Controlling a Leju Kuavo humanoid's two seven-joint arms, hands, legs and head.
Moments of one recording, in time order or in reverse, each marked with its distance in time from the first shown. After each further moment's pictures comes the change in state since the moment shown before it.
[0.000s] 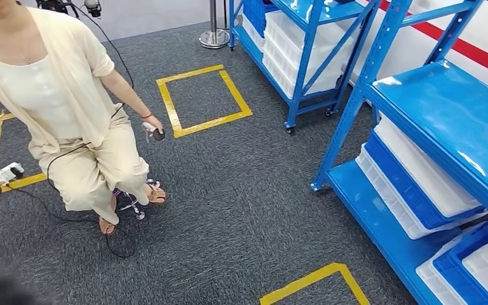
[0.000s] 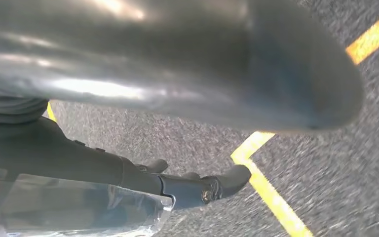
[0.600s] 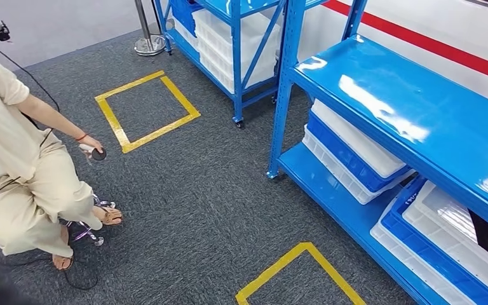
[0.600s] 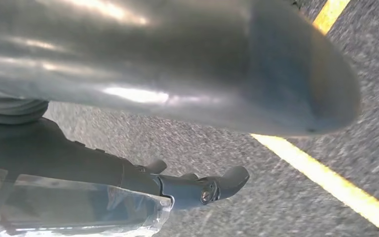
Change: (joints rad) left arm 0.001 0.001 0.002 0.000 0.000 0.000 -0.009; right arm 0.004 -0.016 -0.001 0.000 -0.007 -0.010 0.000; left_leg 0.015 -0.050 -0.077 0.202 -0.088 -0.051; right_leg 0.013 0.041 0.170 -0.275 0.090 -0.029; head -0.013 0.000
